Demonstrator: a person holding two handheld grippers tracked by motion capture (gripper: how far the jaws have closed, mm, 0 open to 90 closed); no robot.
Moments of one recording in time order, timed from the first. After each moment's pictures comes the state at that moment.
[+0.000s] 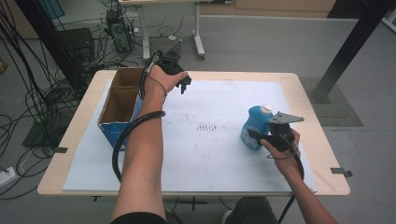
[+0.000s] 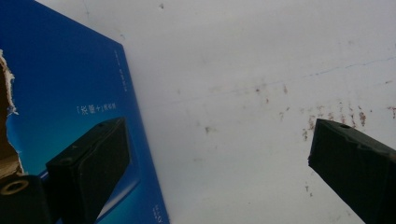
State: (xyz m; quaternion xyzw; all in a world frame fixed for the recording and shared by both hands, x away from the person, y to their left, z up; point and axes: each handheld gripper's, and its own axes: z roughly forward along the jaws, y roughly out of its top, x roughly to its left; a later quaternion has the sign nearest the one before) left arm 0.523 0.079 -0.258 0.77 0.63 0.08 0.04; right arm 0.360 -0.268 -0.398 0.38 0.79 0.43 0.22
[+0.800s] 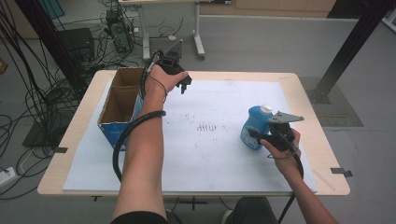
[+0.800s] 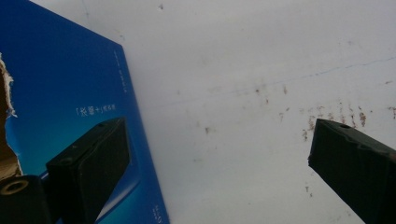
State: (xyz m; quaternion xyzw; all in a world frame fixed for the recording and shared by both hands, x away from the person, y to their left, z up) left arm 0.524 0.077 -0.258 0.78 0.62 0.08 0.03; right arm 0.360 -0.268 -0.396 0.38 0.79 0.43 0.21
